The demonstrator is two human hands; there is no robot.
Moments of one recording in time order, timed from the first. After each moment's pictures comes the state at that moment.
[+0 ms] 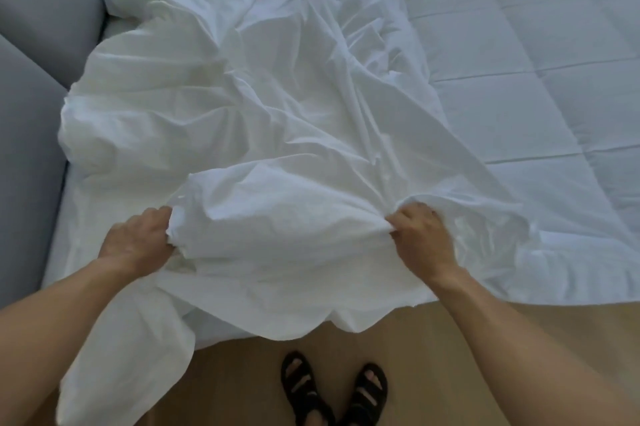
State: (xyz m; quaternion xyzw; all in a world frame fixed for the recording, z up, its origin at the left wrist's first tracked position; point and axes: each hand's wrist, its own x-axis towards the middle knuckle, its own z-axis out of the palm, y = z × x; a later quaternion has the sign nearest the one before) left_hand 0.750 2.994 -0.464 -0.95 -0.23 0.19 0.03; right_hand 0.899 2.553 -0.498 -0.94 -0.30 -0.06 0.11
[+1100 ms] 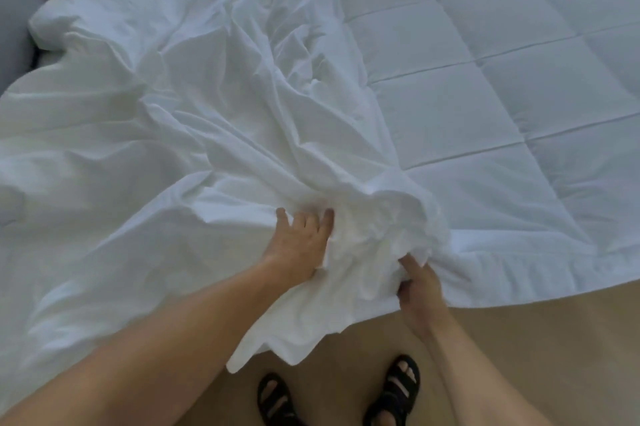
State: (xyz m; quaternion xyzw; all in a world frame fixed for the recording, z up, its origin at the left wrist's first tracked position) left_hand 0.907 2.658 -0.483 -0.95 0.12 0.23 0.18; right_hand 0.884 2.443 -0.513 -0.51 0.28 0.21 0.78
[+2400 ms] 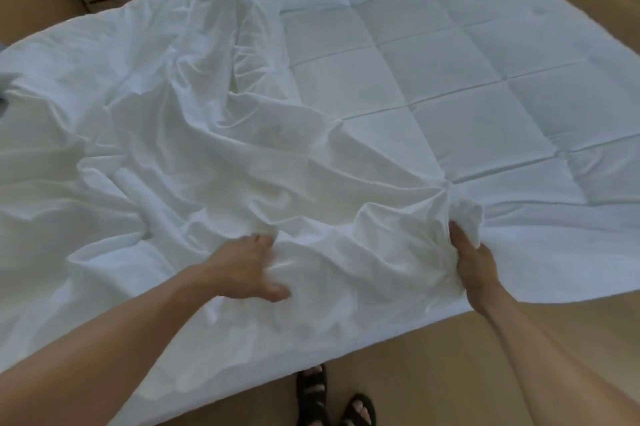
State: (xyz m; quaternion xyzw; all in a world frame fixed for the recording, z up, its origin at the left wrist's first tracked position) left_hand 0.995 2.607 -0.431 -0.94 0.00 0.34 -0.08; right_hand 1.047 2.238 -0.462 -0.70 0.28 0.14 0.64
